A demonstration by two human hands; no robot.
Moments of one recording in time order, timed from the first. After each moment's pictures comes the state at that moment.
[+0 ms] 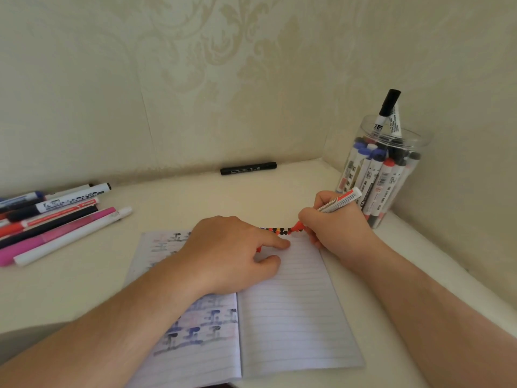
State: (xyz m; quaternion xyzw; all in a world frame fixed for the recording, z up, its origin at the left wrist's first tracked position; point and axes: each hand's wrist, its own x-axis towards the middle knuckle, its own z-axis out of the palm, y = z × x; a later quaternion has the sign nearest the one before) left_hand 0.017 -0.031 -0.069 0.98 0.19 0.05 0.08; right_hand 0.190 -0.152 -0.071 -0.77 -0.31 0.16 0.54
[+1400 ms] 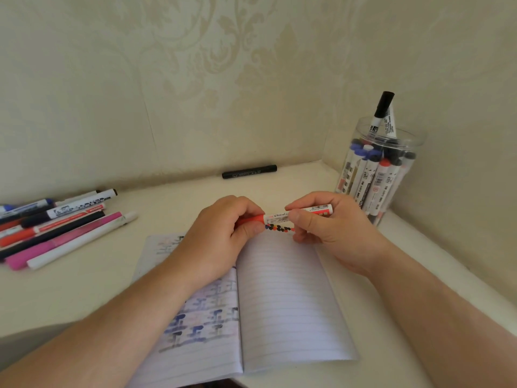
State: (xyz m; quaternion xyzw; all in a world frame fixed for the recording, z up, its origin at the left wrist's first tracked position) left_hand 0.010 -0.013 -0.081 0.89 0.17 0.28 0.32; right_hand 0.179 -0.165 -0.060 -0.62 -0.39 0.30 0.62
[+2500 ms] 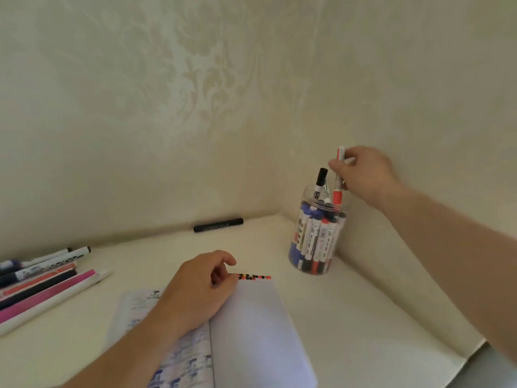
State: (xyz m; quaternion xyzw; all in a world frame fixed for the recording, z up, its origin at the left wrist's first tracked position) left_hand 0.013 -0.018 -0.079 0.88 0.19 0.26 0.36; right_hand 0.296 -0.193 0.104 -0.86 -0.30 -0.13 0.40
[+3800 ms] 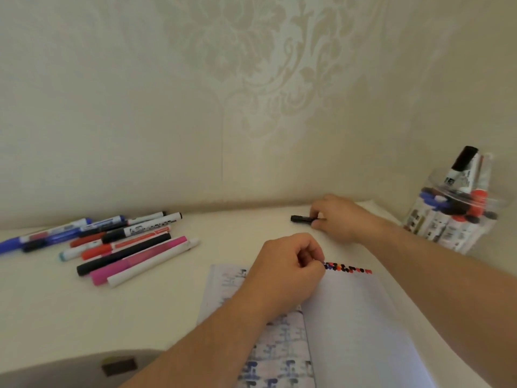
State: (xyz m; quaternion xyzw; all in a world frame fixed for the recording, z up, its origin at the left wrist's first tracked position) left_hand 0.011 -0.007 -0.072 0.80 0.21 0.27 0.49; right_hand 0.241 -0.006 -0.046 -0.84 -0.55 0.02 0.03
